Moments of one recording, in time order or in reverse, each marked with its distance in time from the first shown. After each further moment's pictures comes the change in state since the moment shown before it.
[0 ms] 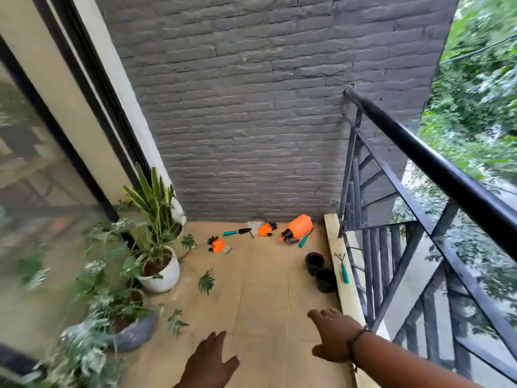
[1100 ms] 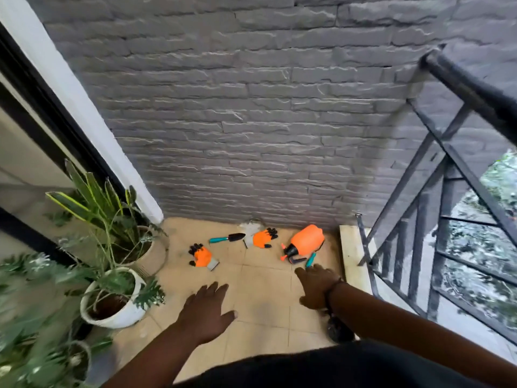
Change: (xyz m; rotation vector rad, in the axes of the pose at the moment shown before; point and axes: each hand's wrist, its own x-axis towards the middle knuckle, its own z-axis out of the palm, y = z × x) left_hand 0.408 0.123 -0.268 0.252 0.024 0.151; right_hand 0.462 0.098 -0.251 -0.129 -0.036 -0.017
